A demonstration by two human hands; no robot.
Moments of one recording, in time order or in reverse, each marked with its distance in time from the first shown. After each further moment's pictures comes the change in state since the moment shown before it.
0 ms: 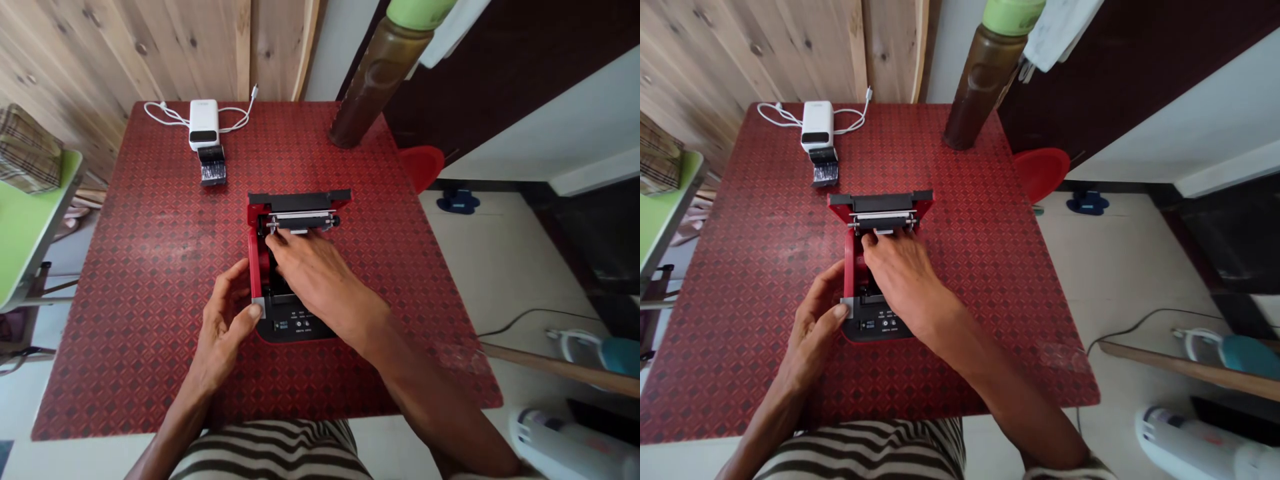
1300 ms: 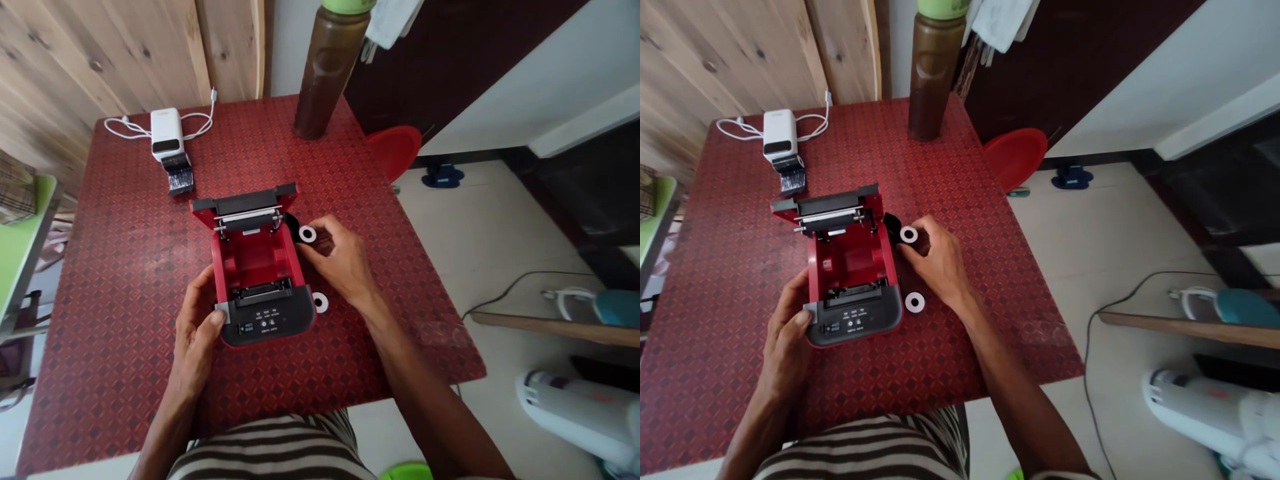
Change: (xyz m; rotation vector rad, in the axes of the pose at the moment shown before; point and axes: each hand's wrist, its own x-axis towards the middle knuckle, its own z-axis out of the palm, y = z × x) left_hand 0.002 -0.011 0.000 0.032 0.045 0.056; right_hand -0.032 0.100 0.092 0.902 0.668 0.305
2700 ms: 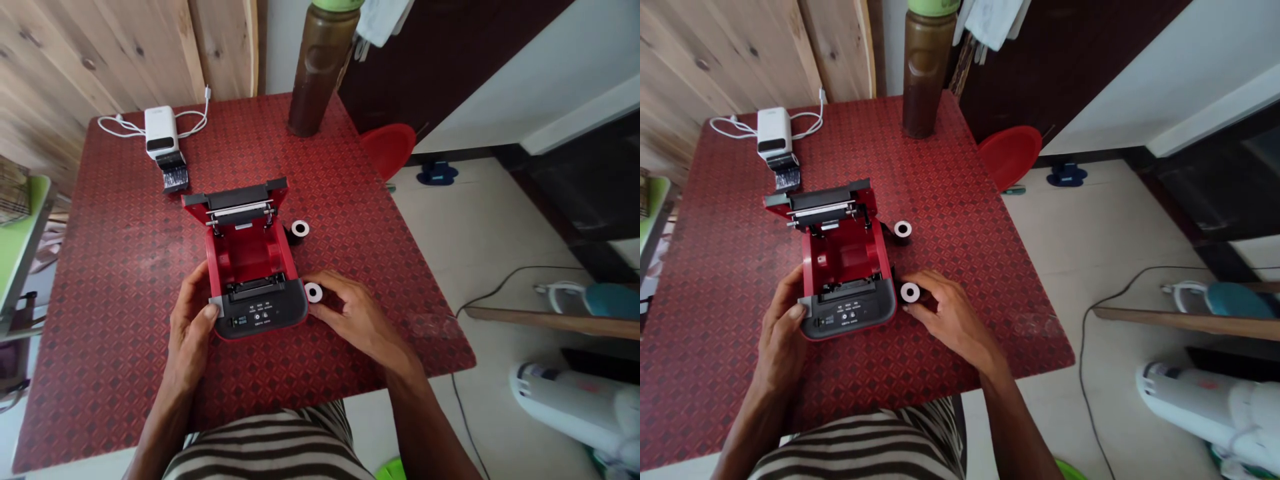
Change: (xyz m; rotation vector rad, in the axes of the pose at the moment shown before) left_hand -0.001 -0.004 -0.004 0.052 0.007 0.015; right_hand -0.079 -0.009 -0.031 0.001 -0.328 -0.013
